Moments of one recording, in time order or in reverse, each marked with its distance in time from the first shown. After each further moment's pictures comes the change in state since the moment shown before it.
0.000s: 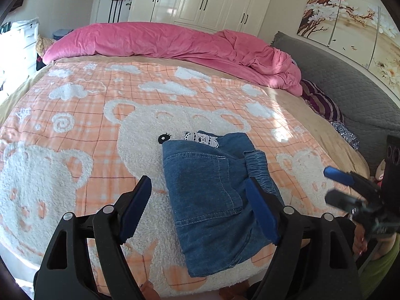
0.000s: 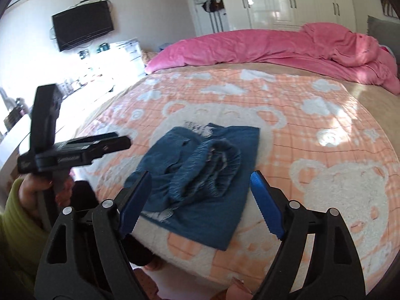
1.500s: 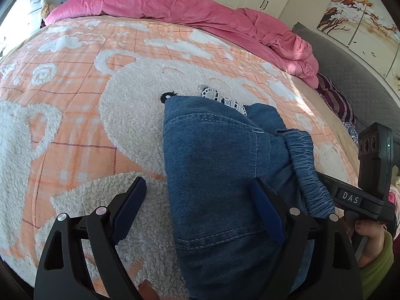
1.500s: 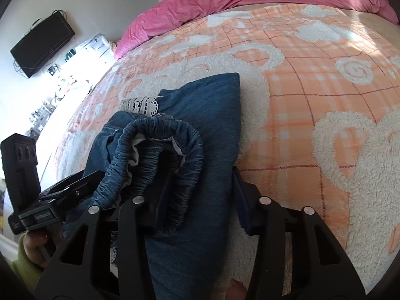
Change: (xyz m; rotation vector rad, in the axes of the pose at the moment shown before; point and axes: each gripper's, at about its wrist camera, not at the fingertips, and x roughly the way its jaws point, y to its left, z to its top) left arm 0.089 0.019 -0.023 -0.119 0.128 0.001; right arm 0.125 -0.057 -0.017 0.247 0.195 0.050
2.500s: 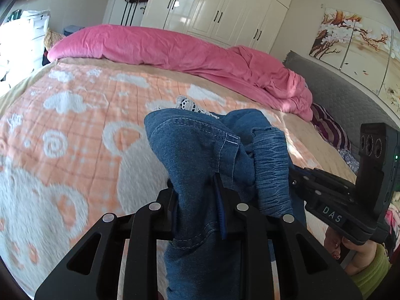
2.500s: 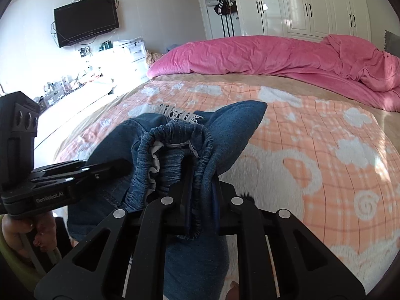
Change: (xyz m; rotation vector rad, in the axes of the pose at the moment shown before) left arm -0.050 0.000 0.081 0.023 -0.206 -0.001; right arm -0.013 0.095 0.083 -0.339 -0.211 -0.016
